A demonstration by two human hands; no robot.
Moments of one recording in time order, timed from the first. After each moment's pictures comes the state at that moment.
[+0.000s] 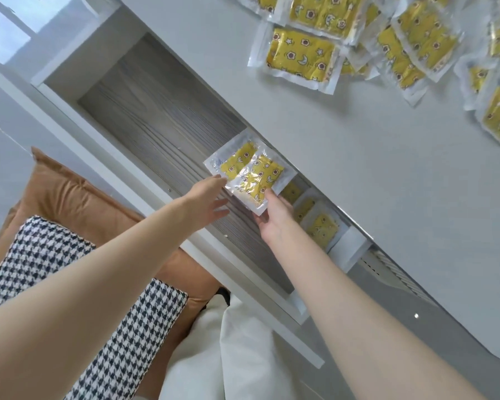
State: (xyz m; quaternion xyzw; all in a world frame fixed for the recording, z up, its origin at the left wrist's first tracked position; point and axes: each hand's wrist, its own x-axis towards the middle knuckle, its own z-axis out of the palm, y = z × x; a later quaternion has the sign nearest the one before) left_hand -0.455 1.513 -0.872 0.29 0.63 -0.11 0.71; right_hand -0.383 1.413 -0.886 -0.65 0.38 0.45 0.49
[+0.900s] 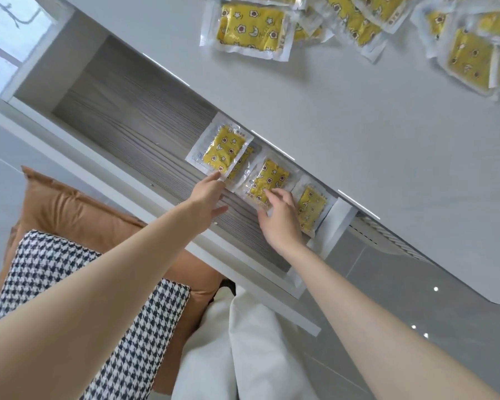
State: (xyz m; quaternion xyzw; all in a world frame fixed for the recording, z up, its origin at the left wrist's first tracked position) left_hand -0.445 1.468 -0.868 0.41 0.61 -0.13 0.67; right_hand -0.391 1.329 -0.878 -0.87 -0.15 0.41 0.22
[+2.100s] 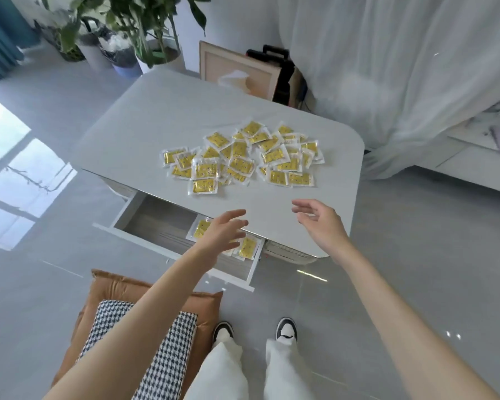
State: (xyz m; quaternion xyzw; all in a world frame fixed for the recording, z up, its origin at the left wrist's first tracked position) left_hand -0.489 1.334 -0.401 0.62 0.36 -0.14 0.69; right_hand -0.393 1.149 -0.391 -0.85 -0.09 0.26 0.46
